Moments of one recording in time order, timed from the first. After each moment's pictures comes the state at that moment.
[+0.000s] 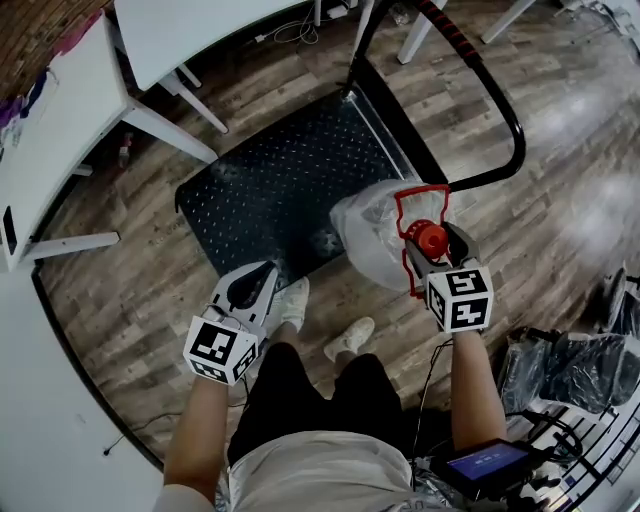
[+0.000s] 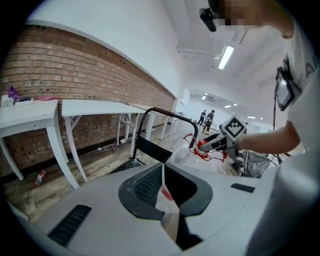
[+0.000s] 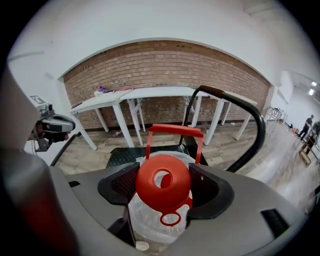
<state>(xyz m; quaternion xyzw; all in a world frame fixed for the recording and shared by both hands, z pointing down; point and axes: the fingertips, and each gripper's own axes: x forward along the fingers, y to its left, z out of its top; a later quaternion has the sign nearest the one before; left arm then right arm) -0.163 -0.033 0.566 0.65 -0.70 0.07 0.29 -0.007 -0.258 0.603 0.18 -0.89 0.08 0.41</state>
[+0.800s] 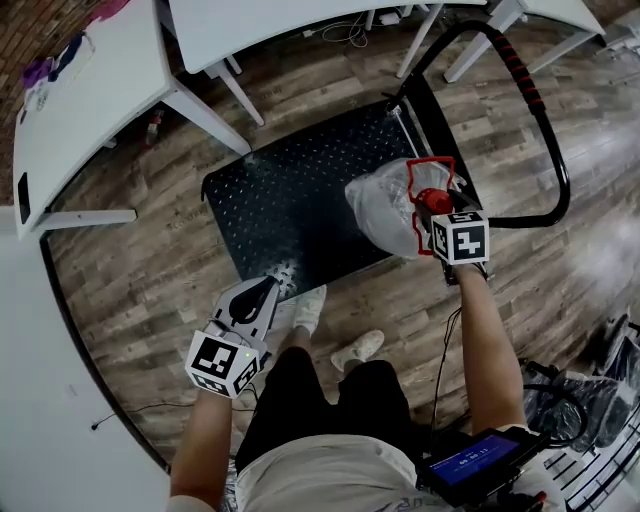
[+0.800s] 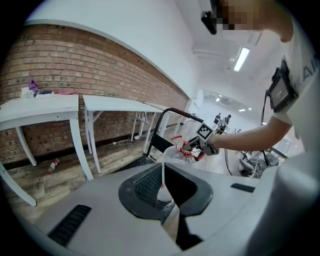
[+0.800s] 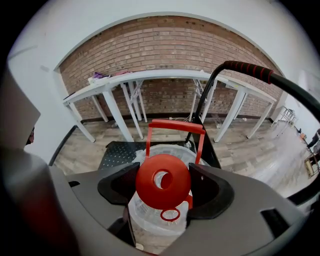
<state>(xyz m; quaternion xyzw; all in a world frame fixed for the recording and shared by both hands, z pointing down) -0.215 0.016 0.577 0.59 -0.74 0.06 0.32 -0.136 -0.314 0.694 0.13 -0.87 0.08 0.47</state>
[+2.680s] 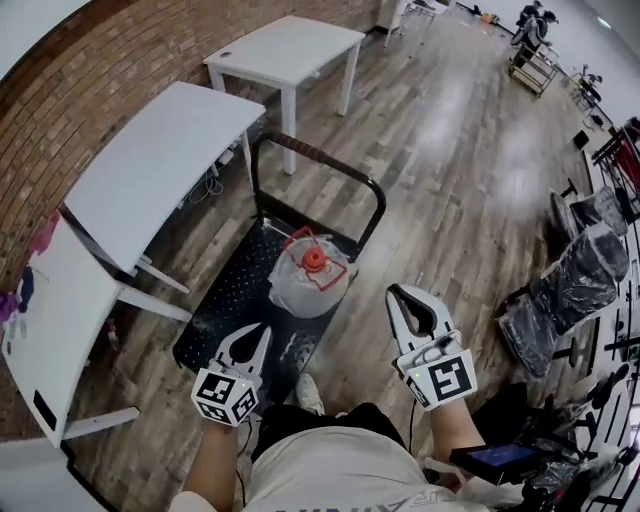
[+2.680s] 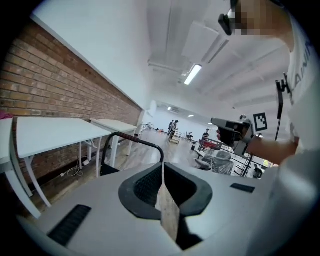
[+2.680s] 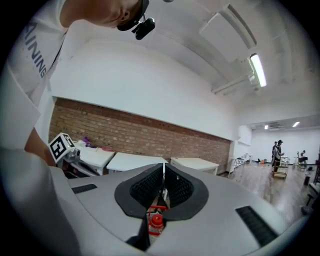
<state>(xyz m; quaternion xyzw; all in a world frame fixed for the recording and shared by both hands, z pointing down) -0.166 -0.070 0.435 0.80 -0.56 0.02 0.21 0.017 -0.159 0.297 0.35 -0.93 -0.07 0.07</state>
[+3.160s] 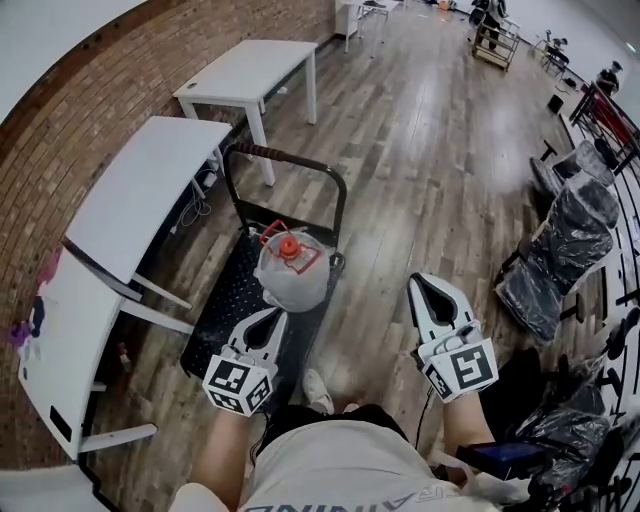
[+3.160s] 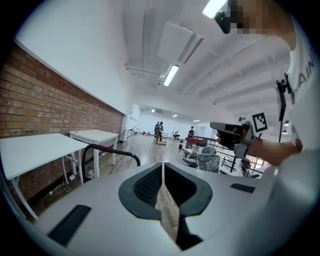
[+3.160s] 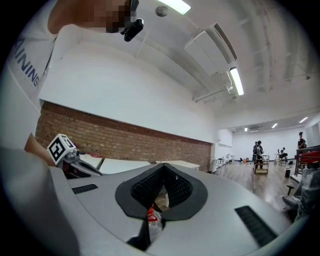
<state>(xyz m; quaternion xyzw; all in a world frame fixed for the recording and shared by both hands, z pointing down) -0.057 -0.045 0.371 0.85 -0.50 0.04 0.14 0.149 -0.091 0.256 0.44 -0.90 -0.07 0.03</state>
